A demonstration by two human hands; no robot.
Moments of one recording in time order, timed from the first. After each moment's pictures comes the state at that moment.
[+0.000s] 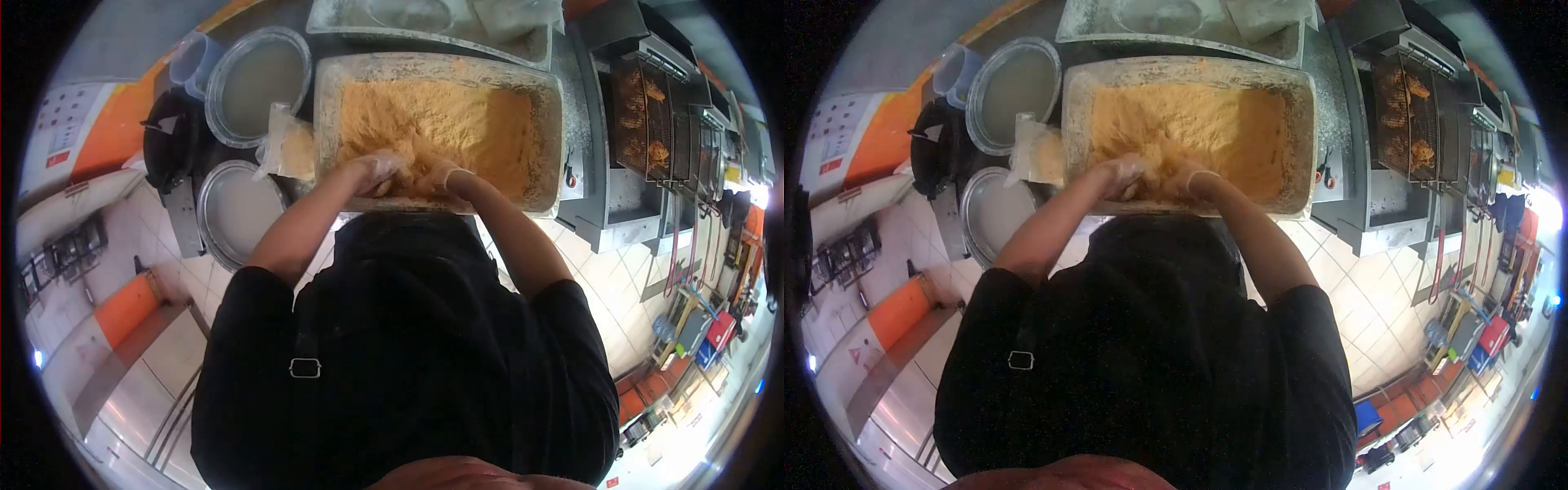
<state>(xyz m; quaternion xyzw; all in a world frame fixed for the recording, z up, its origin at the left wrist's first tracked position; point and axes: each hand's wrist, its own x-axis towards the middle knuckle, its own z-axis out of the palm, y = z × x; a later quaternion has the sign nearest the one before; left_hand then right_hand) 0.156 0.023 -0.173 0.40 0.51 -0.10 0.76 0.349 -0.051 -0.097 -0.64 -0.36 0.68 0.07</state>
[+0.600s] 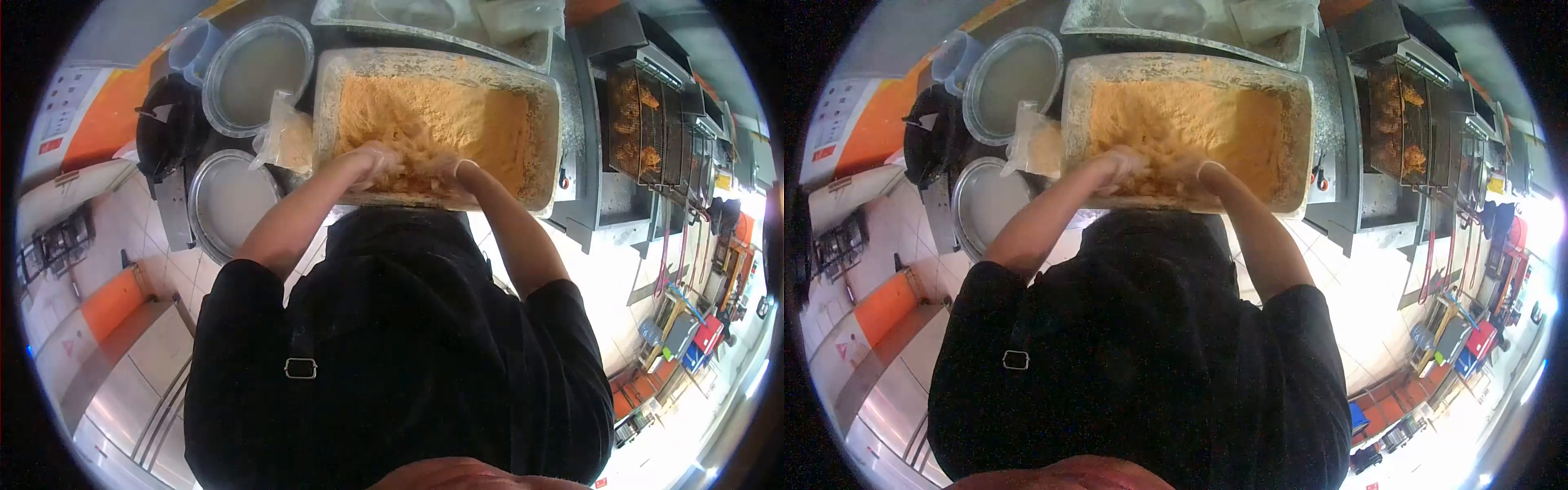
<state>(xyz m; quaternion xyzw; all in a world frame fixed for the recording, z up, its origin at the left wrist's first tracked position) 0.161 0.035 -0.152 0.63 0.44 -0.24 0.59 0.365 -0.053 -0.118 -0.60 -0.57 0.55 -0.07</state>
